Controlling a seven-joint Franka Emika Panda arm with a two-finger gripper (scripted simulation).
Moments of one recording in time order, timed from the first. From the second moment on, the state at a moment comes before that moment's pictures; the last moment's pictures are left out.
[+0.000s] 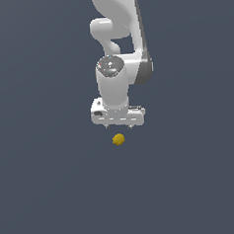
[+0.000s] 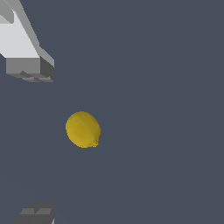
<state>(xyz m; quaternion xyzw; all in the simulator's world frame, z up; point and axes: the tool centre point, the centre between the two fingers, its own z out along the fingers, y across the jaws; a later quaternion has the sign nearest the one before) -0.007 0.005 0.151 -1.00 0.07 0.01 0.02</state>
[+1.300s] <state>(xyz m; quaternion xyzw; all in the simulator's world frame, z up) -0.013 0.001 0.060 -0.99 0.13 0.00 0.00</state>
